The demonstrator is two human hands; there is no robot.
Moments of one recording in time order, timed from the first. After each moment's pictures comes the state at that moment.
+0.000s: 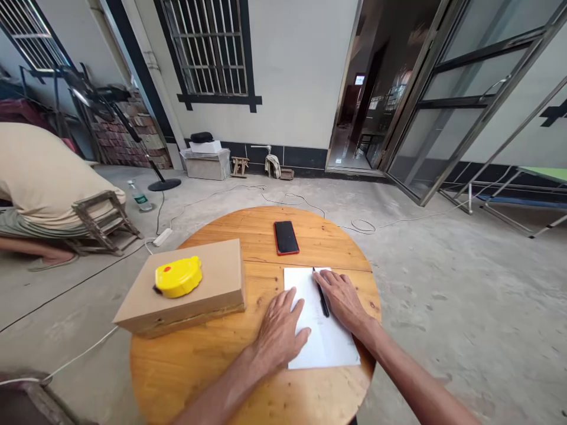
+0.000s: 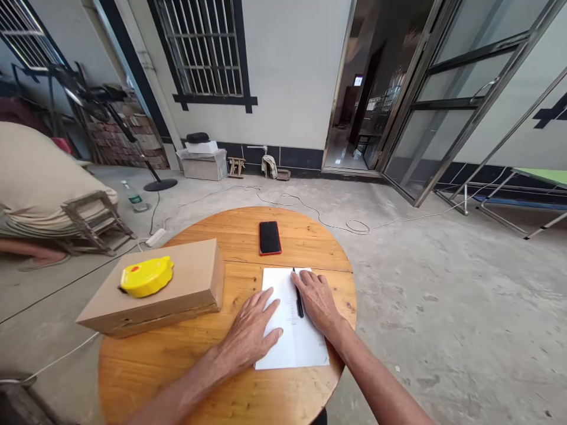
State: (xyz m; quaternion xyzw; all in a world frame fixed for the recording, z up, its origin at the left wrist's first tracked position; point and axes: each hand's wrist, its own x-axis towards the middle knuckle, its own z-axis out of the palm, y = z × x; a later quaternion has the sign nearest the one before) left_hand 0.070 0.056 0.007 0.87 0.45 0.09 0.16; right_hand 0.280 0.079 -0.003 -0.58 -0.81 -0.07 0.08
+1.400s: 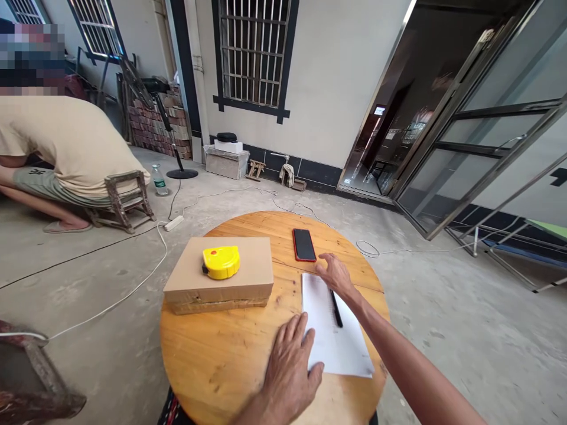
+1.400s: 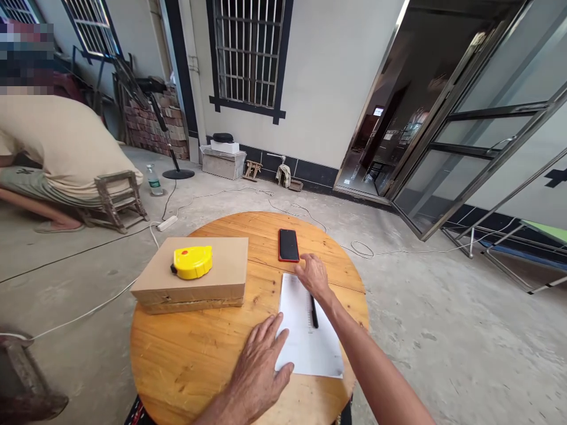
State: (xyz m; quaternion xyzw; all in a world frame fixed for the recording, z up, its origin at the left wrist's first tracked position) left_hand 0.047 -0.006 -0.026 0.81 0.50 0.21 0.23; right_hand 0.218 0.154 0.042 -0.69 -0.71 0.02 0.14
